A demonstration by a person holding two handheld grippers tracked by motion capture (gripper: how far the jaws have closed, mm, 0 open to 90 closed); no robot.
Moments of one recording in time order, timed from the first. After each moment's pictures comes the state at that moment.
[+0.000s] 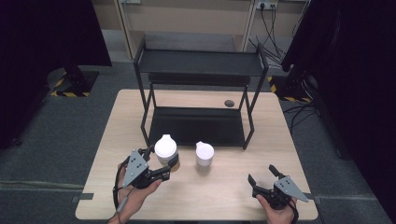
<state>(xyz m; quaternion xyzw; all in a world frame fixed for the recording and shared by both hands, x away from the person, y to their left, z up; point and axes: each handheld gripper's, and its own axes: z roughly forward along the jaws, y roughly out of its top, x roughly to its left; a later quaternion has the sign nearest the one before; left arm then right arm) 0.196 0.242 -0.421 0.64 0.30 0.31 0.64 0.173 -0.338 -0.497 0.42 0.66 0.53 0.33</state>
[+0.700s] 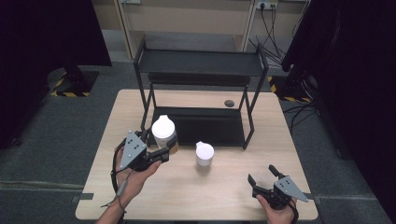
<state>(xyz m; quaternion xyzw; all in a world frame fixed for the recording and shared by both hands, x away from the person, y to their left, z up) 0.215 0.238 -0.386 0.62 0.30 0.34 0.64 0.173 -0.338 -0.497 0.41 0.66 0.53 0.33</state>
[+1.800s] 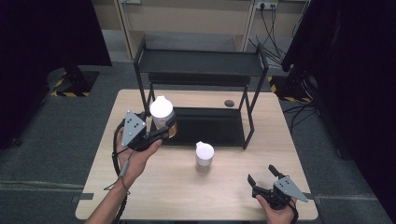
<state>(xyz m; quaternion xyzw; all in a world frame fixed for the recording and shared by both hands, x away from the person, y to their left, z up) 0.246 0.229 -0.358 0.60 0.32 0.37 0.63 0.174 -0.338 -0.496 0.41 0.66 0.53 0.33</state>
